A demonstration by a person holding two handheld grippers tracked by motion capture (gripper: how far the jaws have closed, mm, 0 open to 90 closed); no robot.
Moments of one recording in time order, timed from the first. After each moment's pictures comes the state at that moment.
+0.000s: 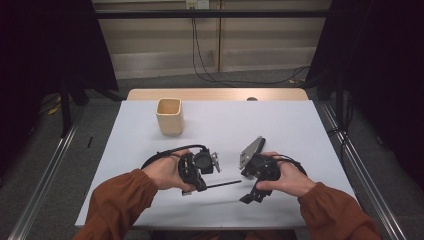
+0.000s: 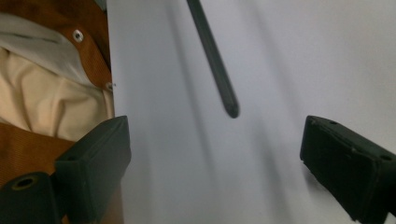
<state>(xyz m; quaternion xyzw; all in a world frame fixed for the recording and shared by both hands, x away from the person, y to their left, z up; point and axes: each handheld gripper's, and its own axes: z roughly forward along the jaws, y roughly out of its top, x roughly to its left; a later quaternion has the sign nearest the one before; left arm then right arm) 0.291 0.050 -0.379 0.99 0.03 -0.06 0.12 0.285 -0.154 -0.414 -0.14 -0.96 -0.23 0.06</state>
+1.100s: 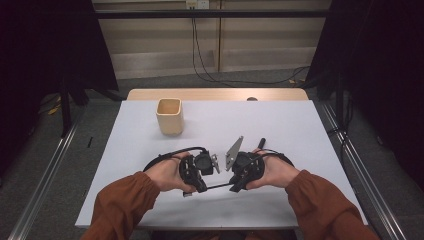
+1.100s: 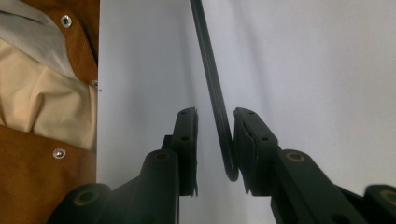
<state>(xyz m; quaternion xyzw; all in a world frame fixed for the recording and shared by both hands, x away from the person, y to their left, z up) 0.297 0.051 -0.394 0.99 0.04 -0.05 0.13 0.297 -0.123 -0.411 -0.07 -0.97 -0.21 0.04</state>
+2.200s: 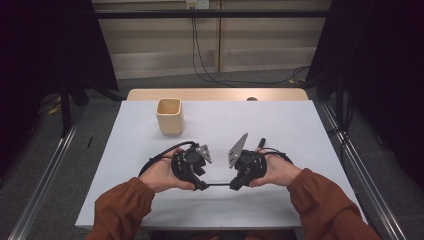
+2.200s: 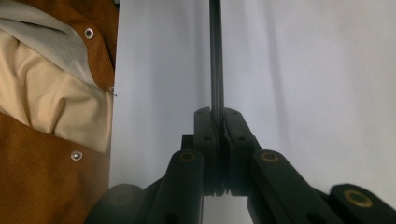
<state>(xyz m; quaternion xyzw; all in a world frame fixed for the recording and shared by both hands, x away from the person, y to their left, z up) 0.311 0.076 -0.396 0.96 0.11 -0.04 0.24 0.303 -0.133 -0.413 -0.08 -0.96 -0.24 0.08</state>
